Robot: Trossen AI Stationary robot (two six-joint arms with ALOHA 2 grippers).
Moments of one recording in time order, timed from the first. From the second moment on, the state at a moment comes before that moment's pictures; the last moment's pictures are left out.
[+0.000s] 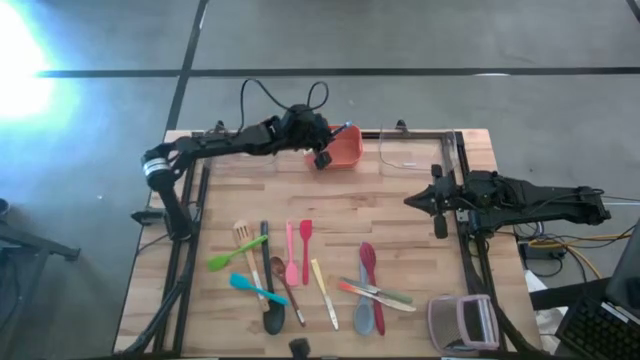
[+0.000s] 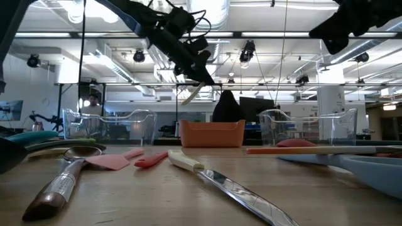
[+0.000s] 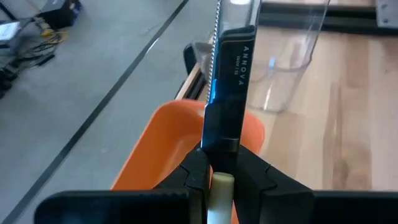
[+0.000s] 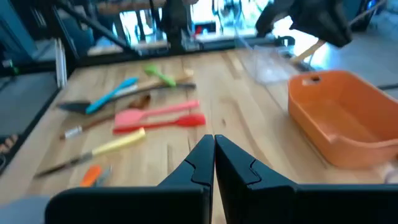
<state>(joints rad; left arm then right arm) 0.47 1.74 1.38 -0.14 -0.02 0.18 -0.01 0.46 0.52 -0.40 0.05 0.14</state>
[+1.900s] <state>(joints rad) 0.61 2.03 1.58 -0.18 0.06 0.26 -0.01 0.46 0.54 -0.46 0.05 0.14</state>
